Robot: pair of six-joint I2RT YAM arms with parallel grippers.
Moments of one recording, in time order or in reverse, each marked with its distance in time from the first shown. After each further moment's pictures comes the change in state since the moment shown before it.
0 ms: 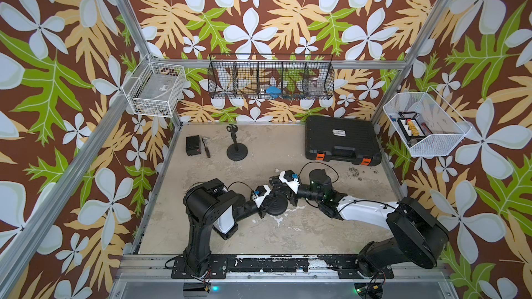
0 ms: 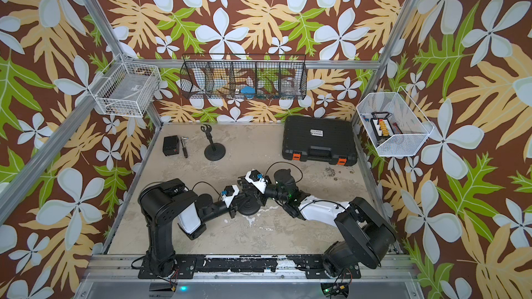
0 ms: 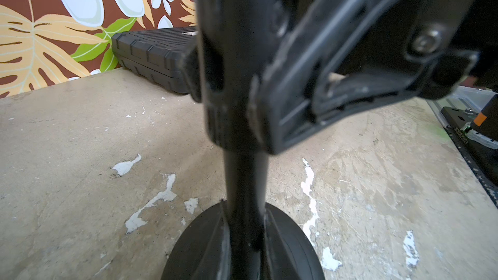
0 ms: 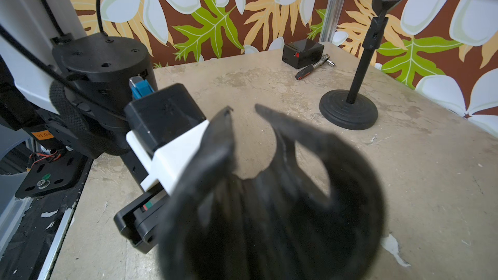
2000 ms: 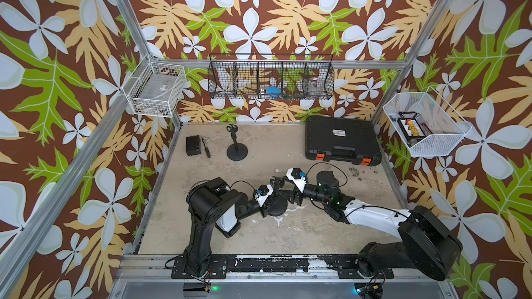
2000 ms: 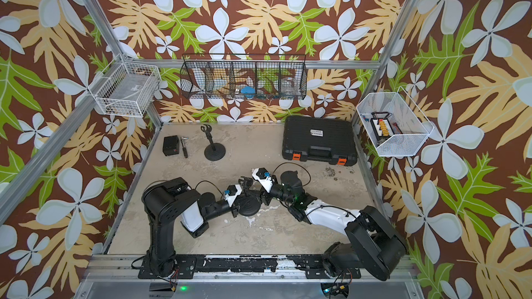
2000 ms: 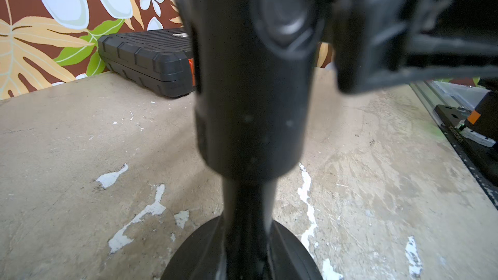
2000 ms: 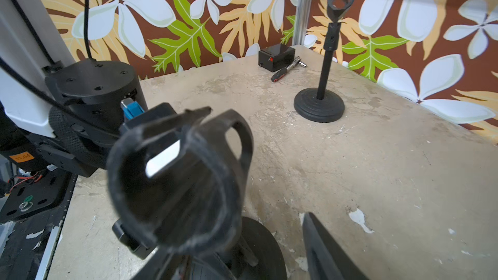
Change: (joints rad) left arm -0.011 0.021 0.047 -0.003 0.026 0.011; right arm -0.040 -0.085 -0.025 -0.047 0.038 0.048
